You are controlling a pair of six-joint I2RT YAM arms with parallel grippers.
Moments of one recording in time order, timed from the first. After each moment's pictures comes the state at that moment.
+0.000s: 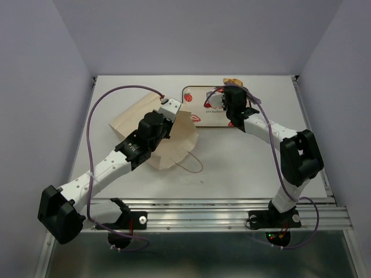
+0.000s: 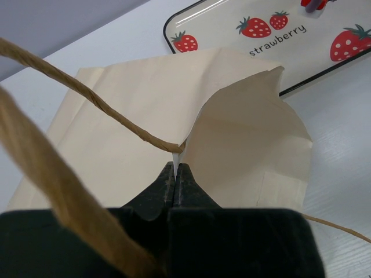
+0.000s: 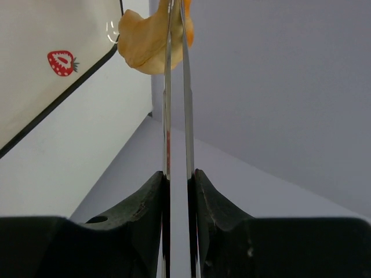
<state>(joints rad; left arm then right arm) -0.70 1.13 0.89 -0.10 -0.33 0.10 0.46 1.74 1.27 0.03 0.61 -1.47</state>
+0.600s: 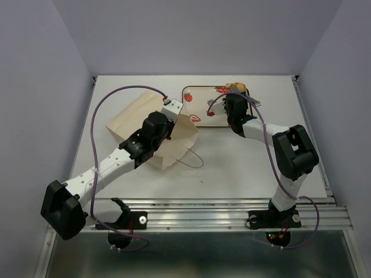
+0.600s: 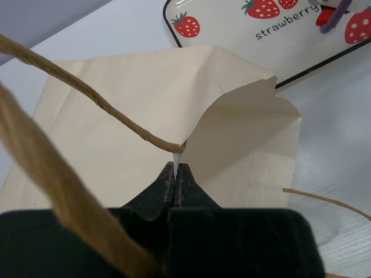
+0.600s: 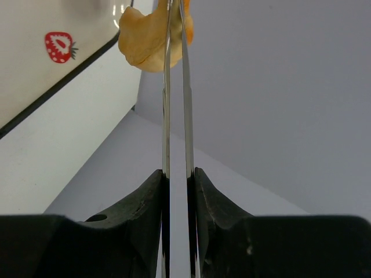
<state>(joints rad) -0.70 1.18 0.89 -0.11 -0.35 0.09 0.42 1.83 1.14 0.30 0.61 -1.70</state>
